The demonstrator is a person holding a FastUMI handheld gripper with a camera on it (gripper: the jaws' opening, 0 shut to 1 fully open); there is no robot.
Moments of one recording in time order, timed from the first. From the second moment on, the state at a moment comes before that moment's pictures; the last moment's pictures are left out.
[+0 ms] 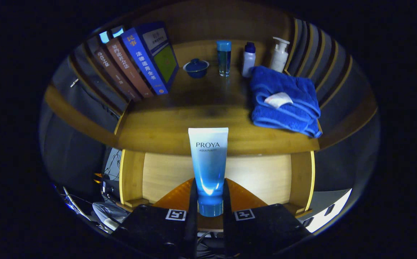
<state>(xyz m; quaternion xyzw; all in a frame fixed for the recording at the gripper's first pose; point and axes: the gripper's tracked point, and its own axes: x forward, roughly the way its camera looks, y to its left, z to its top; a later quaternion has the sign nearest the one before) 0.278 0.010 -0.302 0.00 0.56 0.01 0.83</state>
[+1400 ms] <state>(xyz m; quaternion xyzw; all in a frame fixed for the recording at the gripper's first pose) 0.392 0.012 -0.356 0.03 0.58 0.01 0.81</state>
